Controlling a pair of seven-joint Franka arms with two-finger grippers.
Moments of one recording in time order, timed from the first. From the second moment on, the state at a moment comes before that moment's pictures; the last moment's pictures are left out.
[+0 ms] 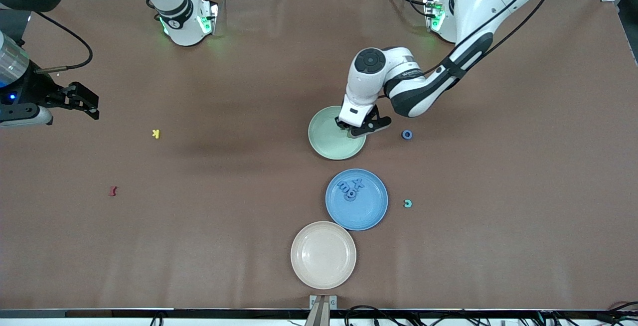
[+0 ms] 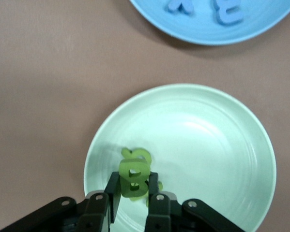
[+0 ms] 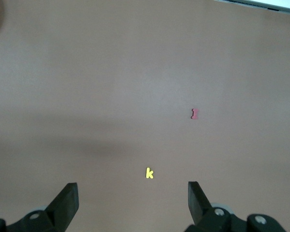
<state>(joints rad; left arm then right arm) 0.04 0.64 -0.86 -2.01 0.72 2.39 -1.61 0.07 0.00 -0.02 -1.65 -0.06 1.71 -0.10</state>
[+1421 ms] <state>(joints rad) 0.19 0.57 -0.68 -1.64 0.60 2.07 -1.67 0.07 0.00 -0.02 -1.65 -0.06 1.71 -0.10</state>
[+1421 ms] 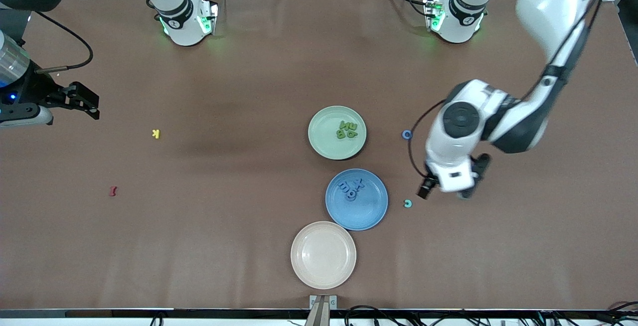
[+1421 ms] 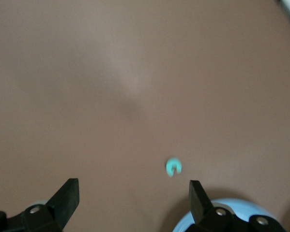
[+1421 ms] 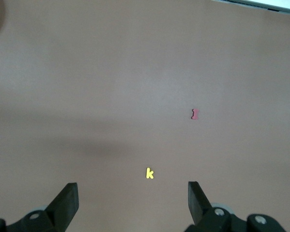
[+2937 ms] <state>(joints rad) 0.05 0.11 -0.33 -1.82 0.14 1.80 -0.93 0.07 0.00 -0.02 -1.65 -0.06 1.71 -0.10</state>
